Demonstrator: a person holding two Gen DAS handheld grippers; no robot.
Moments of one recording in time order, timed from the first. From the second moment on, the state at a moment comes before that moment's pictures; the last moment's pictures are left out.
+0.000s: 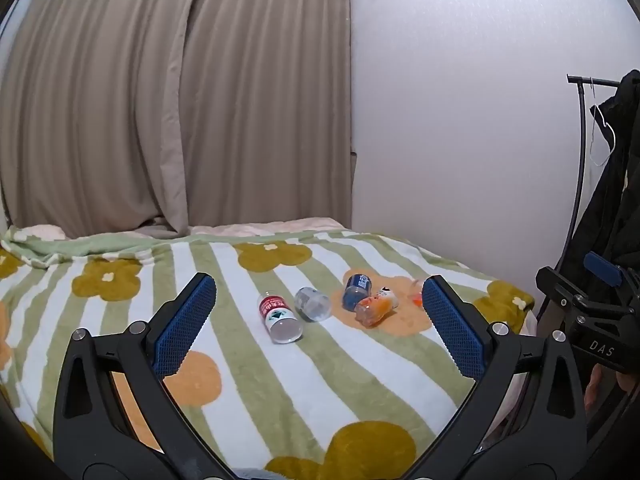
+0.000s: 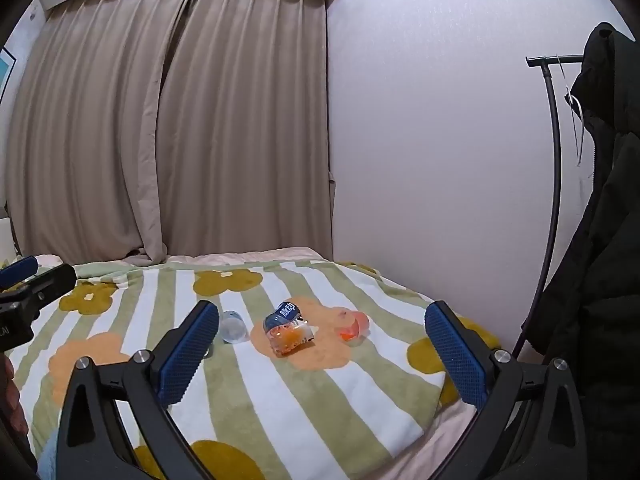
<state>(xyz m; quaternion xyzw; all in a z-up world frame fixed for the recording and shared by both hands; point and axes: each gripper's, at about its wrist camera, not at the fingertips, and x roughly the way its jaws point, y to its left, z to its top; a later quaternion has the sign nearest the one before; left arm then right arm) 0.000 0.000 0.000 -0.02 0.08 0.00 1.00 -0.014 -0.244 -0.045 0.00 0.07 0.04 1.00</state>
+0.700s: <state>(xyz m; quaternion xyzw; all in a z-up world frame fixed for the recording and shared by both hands) 0.002 -0.005 0.001 -0.02 0.08 0.00 1.00 -0.013 -0.245 -0.044 0.00 0.08 0.05 1.00</state>
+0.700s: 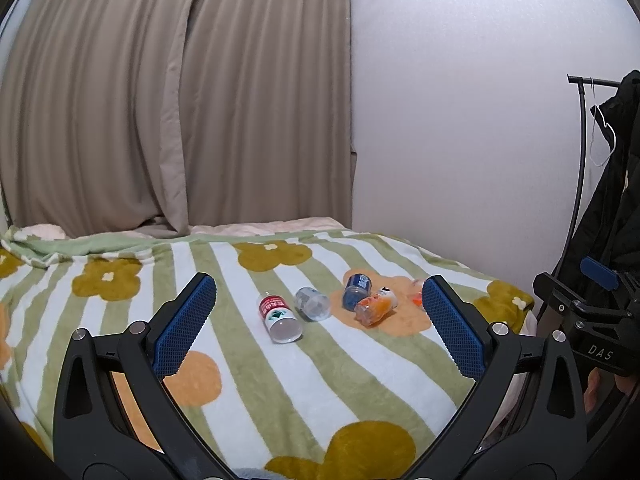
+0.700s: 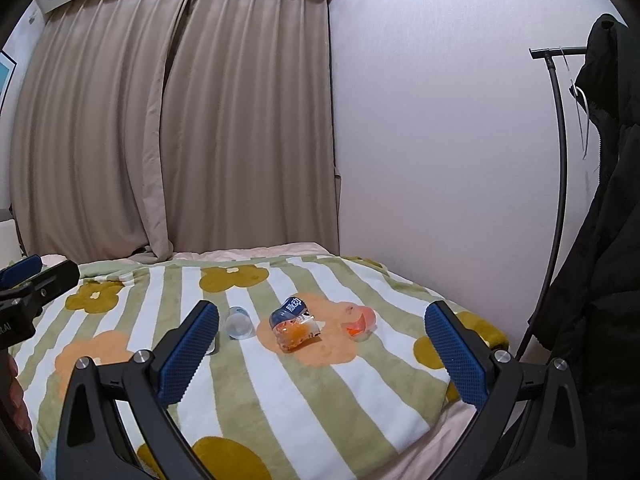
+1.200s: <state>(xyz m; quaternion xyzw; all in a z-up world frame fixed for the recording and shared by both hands) -0.001 0.003 0.000 -0.03 0.08 0.00 1.00 -0.011 -0.245 -0.047 0.00 0.08 0.05 1.00</state>
